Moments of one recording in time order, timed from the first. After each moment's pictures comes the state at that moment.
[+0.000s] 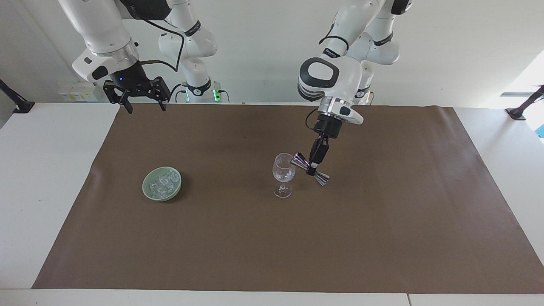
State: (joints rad) left arm -0.53 0.21 -0.19 -1.88 -1.80 3.33 -0.19; right arm 0.03 -0.04 -0.02 -1.59 0.00 1.53 -0.06
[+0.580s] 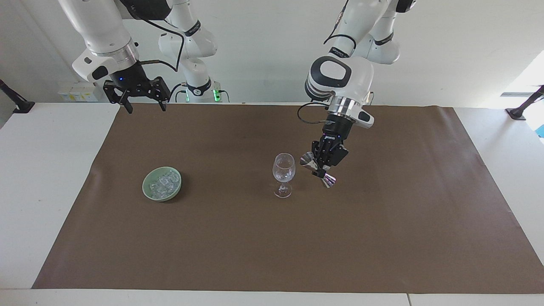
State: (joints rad) left arm -0.47 0.18 -0.19 -1.88 -1.84 3.27 -0.65; right arm 0.03 -0.04 -0.02 -1.59 0.00 1.53 -0.06
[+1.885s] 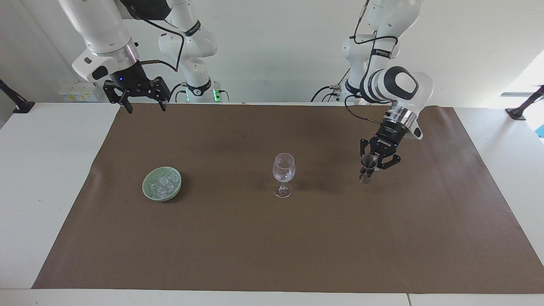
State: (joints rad) left arm -0.03 -0.07 -0.17 -2.31 -1.86 2.66 -0.89; right arm 0.03 -0.04 -0.02 -1.59 0.00 1.53 -0.06
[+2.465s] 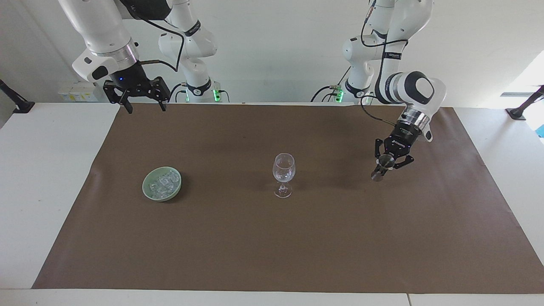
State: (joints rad) left arm 0.14 -0.08 -0.17 -2.40 -1.86 2.45 -0.89; right arm 0.03 -0.04 -0.02 -1.59 0.00 1.53 -0.06
